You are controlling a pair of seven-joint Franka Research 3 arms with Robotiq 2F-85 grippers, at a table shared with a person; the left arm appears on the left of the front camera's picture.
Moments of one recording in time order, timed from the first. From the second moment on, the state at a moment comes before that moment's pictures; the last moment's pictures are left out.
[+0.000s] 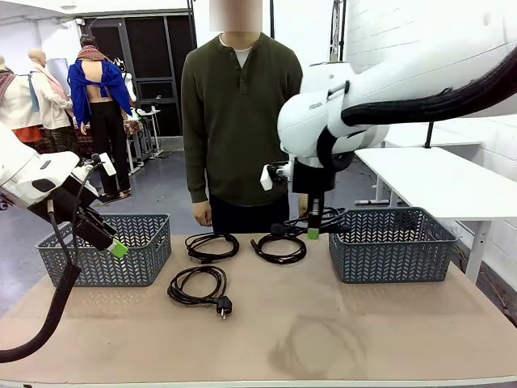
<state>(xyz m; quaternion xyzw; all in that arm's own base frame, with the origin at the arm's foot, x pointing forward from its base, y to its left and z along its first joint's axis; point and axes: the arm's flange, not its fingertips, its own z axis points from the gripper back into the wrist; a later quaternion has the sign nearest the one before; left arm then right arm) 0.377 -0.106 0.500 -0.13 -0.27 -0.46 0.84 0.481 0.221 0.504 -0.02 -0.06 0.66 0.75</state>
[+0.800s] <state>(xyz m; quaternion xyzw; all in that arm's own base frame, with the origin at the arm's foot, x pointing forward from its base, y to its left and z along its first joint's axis) 0.377 -0.106 0.500 -0.13 -0.27 -0.46 0.84 0.486 0.205 0.507 -0.02 -0.06 0.68 0.73</state>
